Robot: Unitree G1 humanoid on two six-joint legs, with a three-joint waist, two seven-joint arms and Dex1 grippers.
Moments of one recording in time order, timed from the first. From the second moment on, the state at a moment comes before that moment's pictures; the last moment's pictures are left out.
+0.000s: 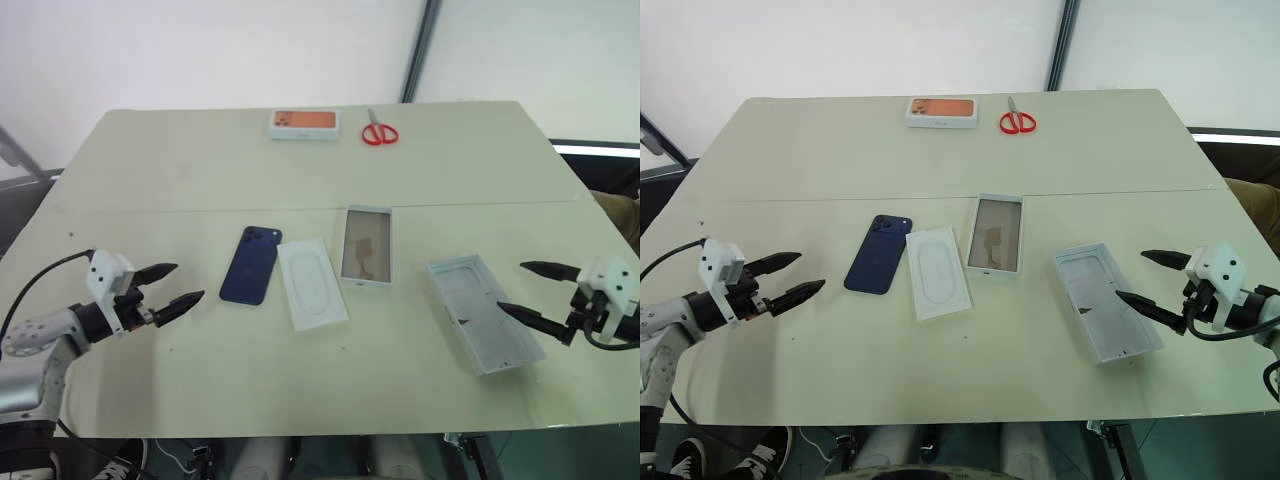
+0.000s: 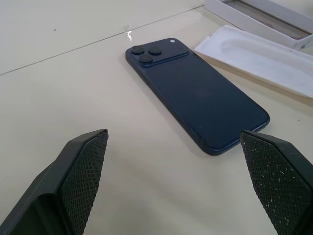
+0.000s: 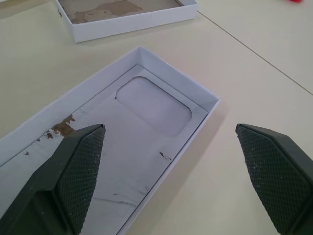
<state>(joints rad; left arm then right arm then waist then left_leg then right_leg) -0.02 0.73 0.33 0.06 -0.49 0.24 -1.03 0.03 -0.93 -0.39 0.17 0.41 -0.01 1.18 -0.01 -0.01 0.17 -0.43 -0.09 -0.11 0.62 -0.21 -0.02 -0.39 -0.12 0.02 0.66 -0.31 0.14</state>
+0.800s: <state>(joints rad) -0.13 0.46 0.21 -0.31 -1.05 1.21 -0.53 -0.14 -0.84 -0.13 -0.10 0.36 0.11 1.09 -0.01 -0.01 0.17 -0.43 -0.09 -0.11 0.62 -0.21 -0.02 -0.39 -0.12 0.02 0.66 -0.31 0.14</state>
